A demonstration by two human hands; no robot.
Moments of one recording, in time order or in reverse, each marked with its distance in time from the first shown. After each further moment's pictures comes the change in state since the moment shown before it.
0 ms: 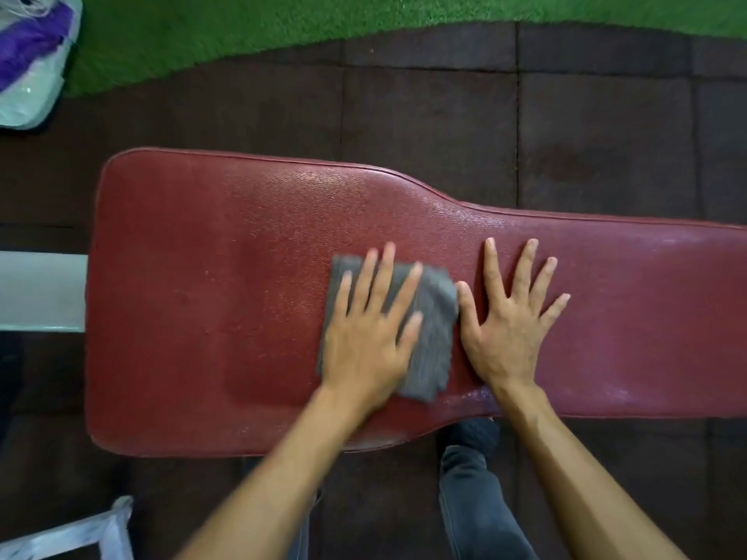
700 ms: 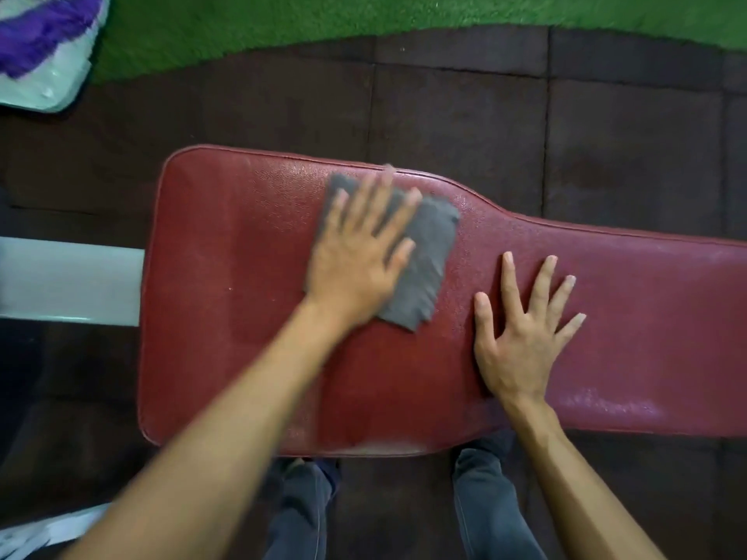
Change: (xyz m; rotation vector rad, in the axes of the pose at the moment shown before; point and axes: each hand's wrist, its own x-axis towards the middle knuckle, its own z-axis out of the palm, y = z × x) left_hand 0.066 -0.098 -0.034 0.043 0.040 0.022; right_hand -0.015 -0.042 0.011 0.021 0.033 0.034
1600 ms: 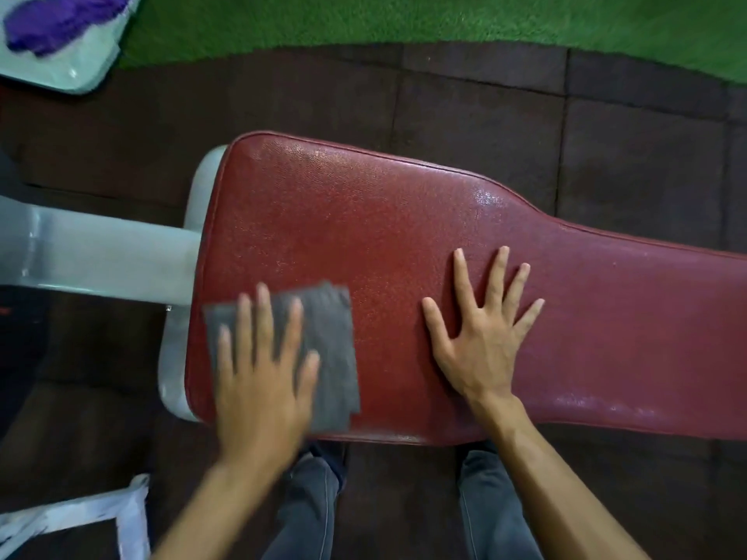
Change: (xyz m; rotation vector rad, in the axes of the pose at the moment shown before) left_hand -0.200 -0.053 -0.020 0.011 -0.099 -0.407; right_hand -0.033 -0.081 0.019 -0.063 -0.059 -0.187
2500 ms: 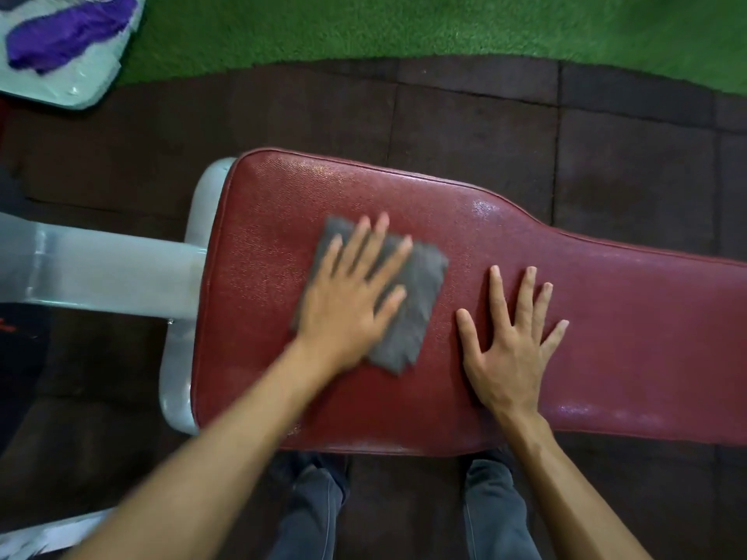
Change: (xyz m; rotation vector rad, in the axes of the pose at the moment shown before) left_hand 0.119 0.052 -0.003 -0.023 0.024 0.417; right_hand -0.005 0.025 -0.005 0.056 0.036 0.090
